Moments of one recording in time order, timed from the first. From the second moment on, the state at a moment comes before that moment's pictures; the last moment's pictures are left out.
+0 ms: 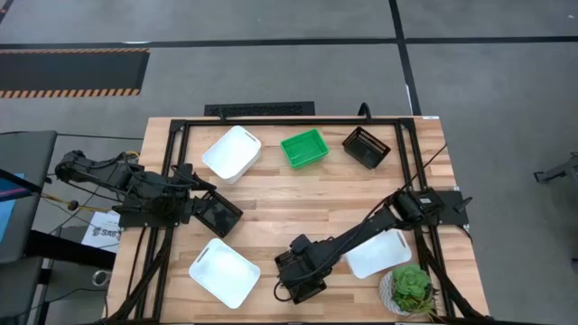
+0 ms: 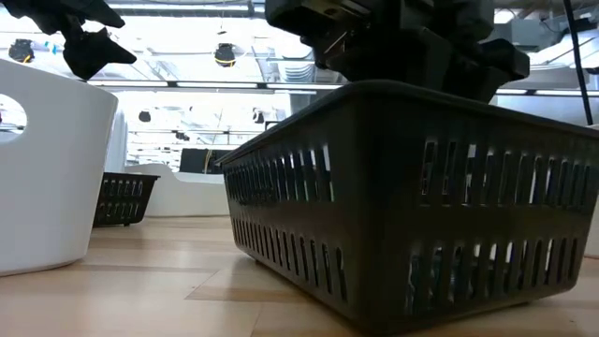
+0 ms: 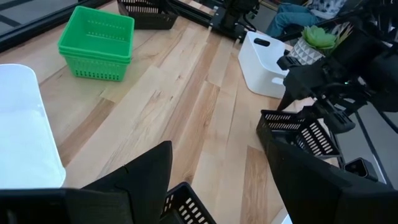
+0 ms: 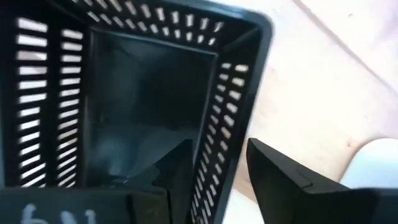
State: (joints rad) left arm -0.33 0.41 0.57 -0.61 -0.35 -0.56; right arm 0.48 2.28 1.95 -1.22 0.10 1.39
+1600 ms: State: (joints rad) left arm -0.33 0.41 0.57 -0.64 -0.35 -0.54; right arm 0.11 2.02 1.63 -1.13 0.14 0.66
